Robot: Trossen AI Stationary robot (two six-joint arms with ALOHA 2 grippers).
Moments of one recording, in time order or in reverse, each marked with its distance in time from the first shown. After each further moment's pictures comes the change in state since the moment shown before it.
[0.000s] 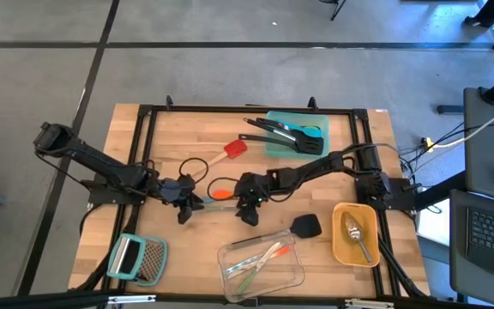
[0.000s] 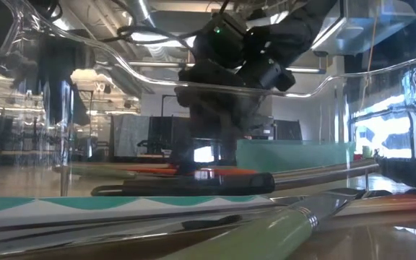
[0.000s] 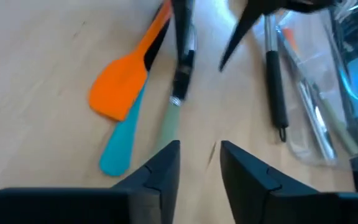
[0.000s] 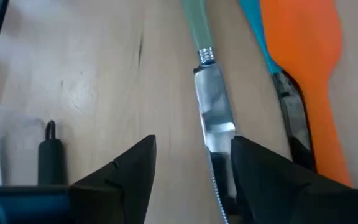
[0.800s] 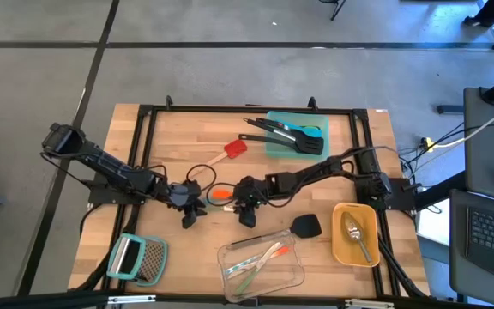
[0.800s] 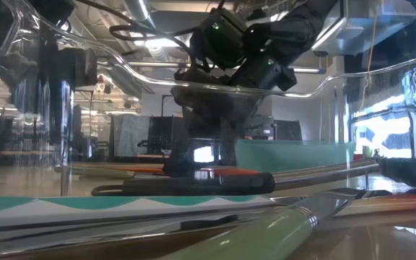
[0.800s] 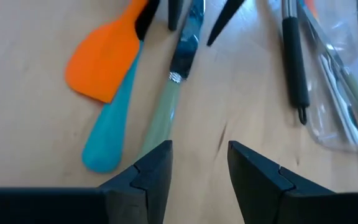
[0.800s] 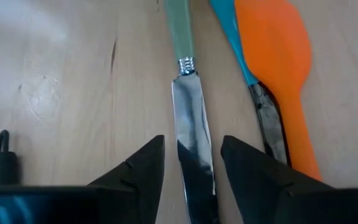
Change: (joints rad) left arm 0.000 0.191 0.001 0.123 0.053 0.014; right arm 0.058 0.051 0.006 -0.004 0.140 -0.023
